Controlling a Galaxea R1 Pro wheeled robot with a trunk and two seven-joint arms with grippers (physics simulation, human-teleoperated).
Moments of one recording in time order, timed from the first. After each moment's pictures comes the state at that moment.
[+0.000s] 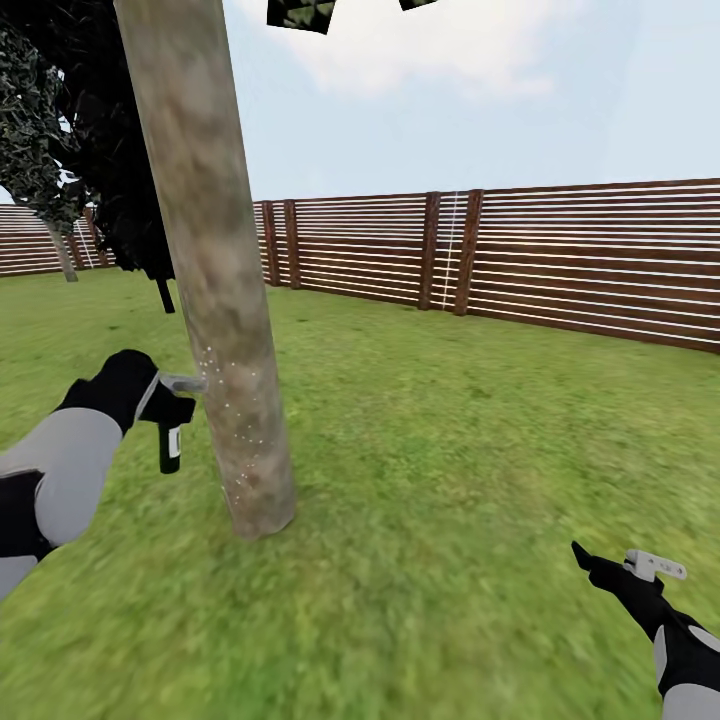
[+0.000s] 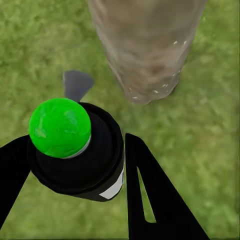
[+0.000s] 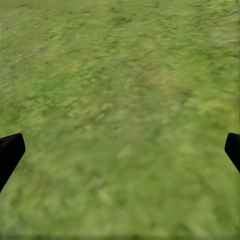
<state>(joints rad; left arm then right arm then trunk) -1.35 0.21 0.18 -0.36 -0.53 0.96 -0.36 -0.59 -0.14 -1.12 -0.65 0.52 -0.10 0.59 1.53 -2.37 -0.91</state>
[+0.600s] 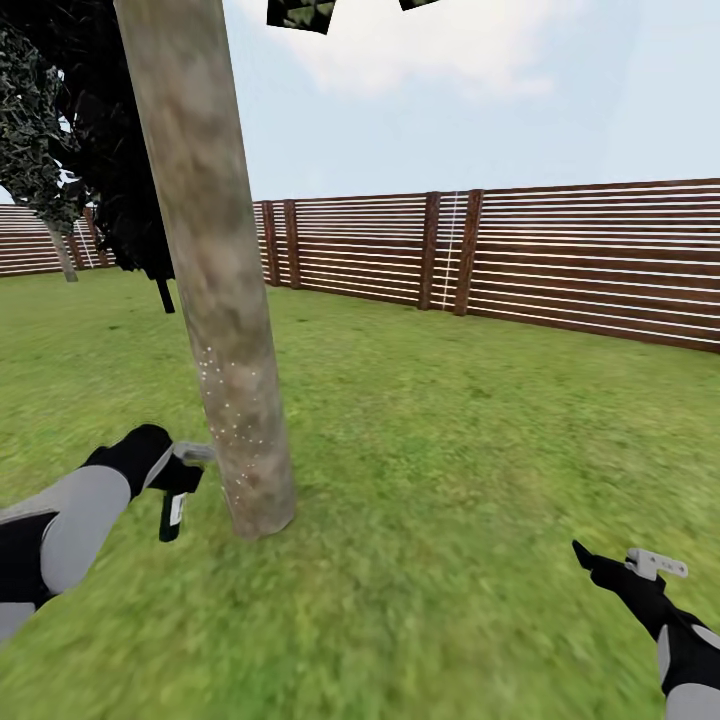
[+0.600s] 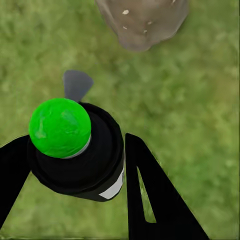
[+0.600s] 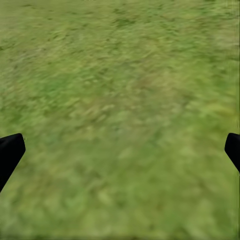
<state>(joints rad) -1.20 0.22 0.19 -0.15 -0.52 0.75 -0.29 -0.59 -0.15 -1.12 -0.66 0.53 -0.10 0.61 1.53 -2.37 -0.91</state>
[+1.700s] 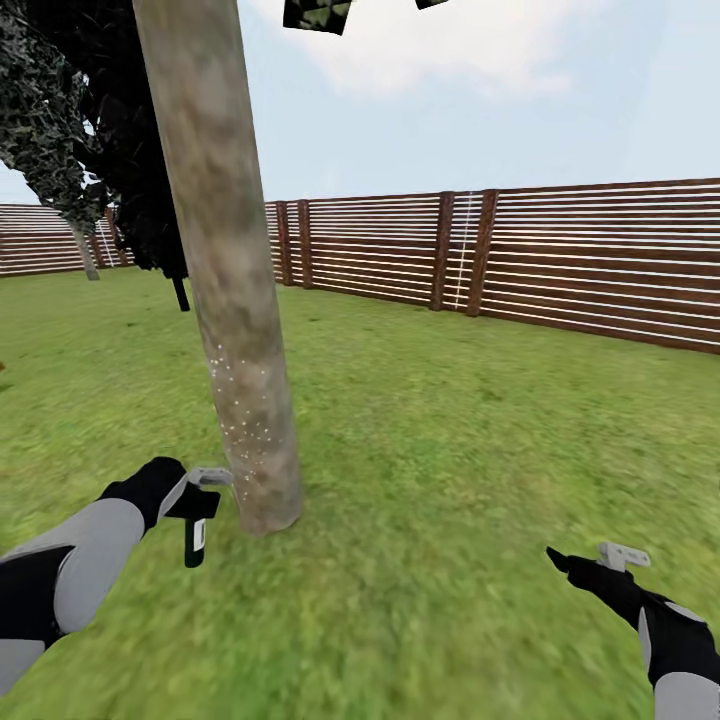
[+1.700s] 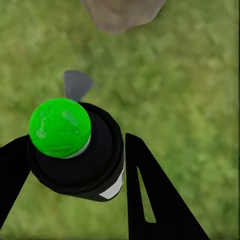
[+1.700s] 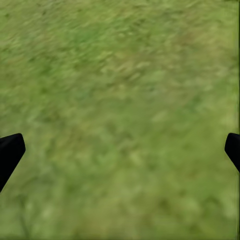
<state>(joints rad) -1.09 0.17 0.19 -0.16 -0.37 0.68 -0.24 -0.59 -0.15 -0.95 -0.67 0.53 0.12 0.62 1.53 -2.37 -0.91</state>
